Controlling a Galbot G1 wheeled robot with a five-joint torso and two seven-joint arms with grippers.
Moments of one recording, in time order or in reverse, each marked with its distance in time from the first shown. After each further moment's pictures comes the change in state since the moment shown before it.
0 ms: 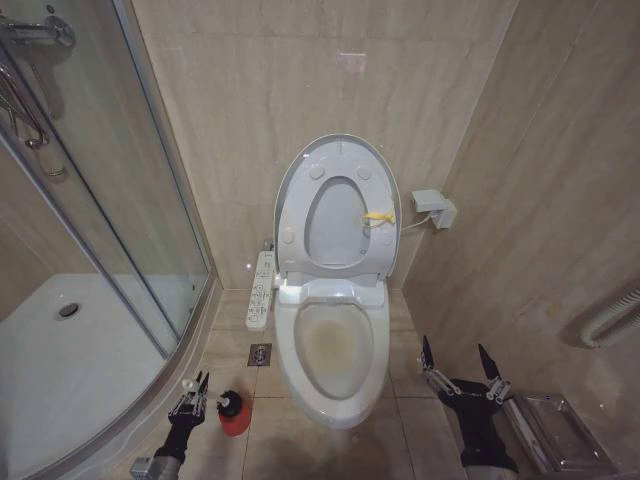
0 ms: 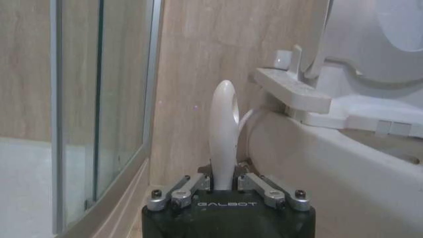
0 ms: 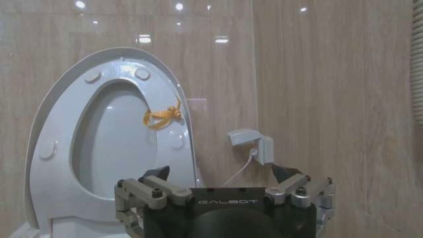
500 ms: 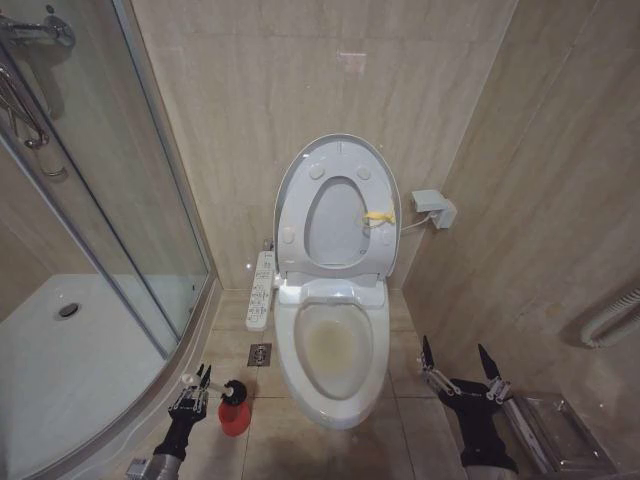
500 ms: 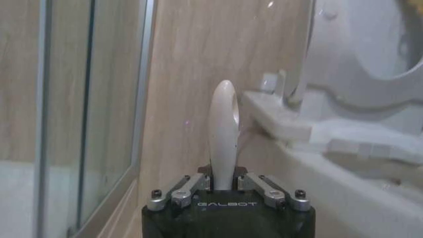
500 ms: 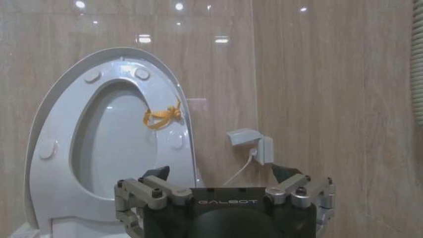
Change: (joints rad) left arm 0.040 0.000 -0.020 -0.085 0.004 -0.013 0.008; right arm 0.000 0.000 0.000 0.000 0.000 0.000 0.000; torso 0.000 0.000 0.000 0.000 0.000
